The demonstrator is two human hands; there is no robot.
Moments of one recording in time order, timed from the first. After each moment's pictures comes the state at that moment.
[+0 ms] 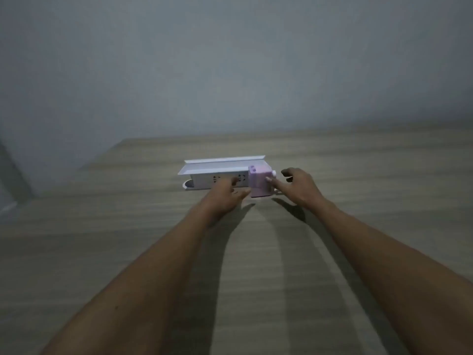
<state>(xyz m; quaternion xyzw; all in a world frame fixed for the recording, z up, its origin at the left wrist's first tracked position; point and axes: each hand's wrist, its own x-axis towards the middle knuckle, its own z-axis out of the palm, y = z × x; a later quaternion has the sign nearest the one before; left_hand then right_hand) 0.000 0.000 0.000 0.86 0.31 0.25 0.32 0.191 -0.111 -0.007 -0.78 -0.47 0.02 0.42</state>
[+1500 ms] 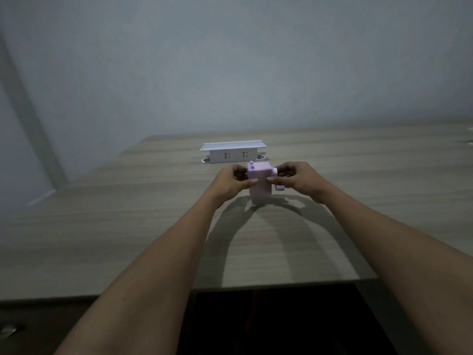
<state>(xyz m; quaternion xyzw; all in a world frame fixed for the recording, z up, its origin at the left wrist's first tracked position) -0.125 -0.173 0.009 0.80 0.26 0.30 0.45 0.063 -0.298 0.009 -0.64 -0.51 0.21 0.53</state>
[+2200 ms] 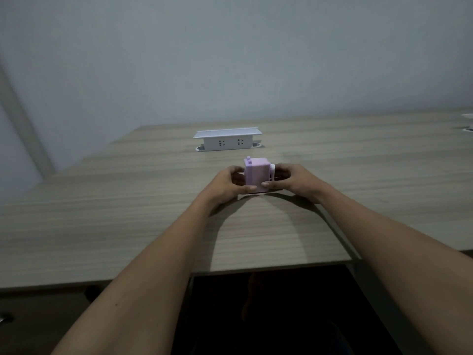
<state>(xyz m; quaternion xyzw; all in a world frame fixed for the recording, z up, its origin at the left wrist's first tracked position) -0.138 -0.187 -0.029 0.79 0.24 0.25 0.50 0.060 -0.308 -0.030 -0.65 -0.53 0.25 0.49</state>
